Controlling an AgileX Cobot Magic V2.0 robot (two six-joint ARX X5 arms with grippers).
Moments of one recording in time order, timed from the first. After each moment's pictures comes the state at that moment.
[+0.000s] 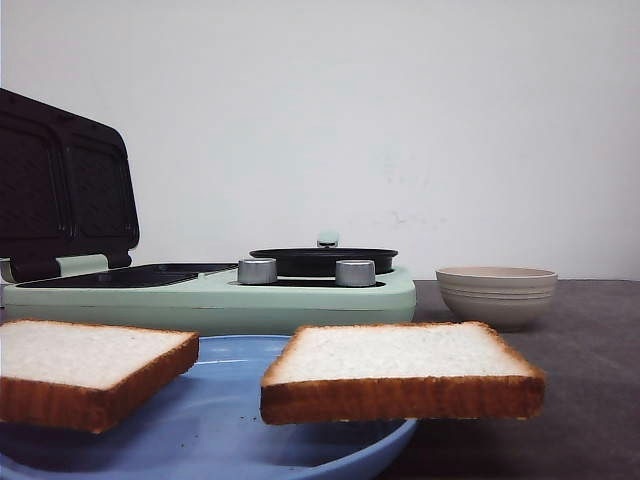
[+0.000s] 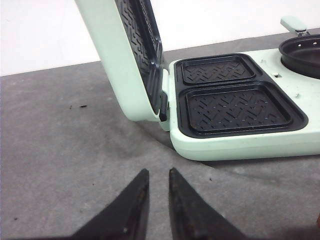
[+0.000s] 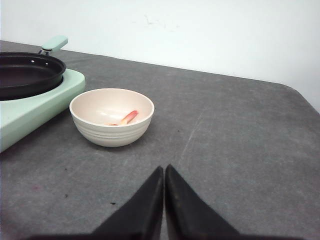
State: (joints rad) left arm 0.05 0.01 0.03 -0.18 0.14 0.16; right arm 0.01 0.00 0.02 -0.11 -0.13 -0.08
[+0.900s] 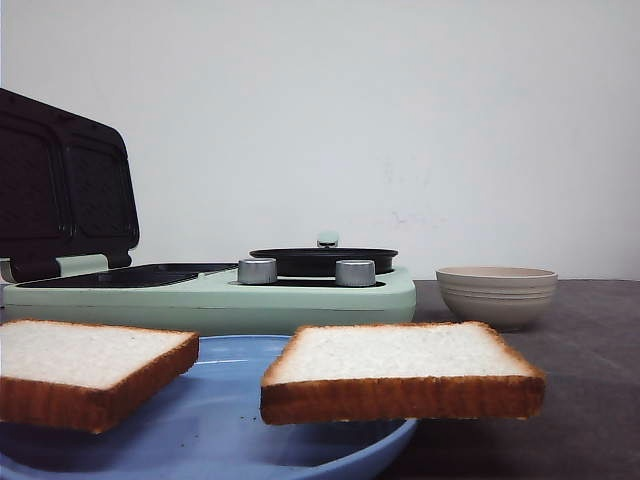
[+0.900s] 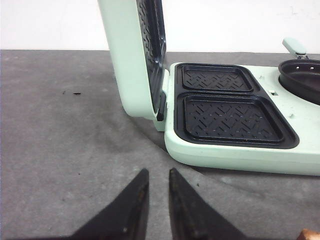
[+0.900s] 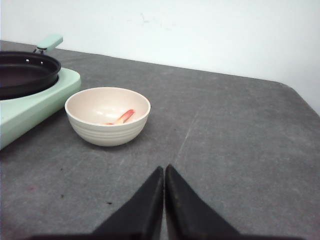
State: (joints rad) left arm 0.05 0.01 0.03 -0.18 0.14 -0.01; right arm 0.01 0.00 0.02 -0.11 -0.11 -0.07
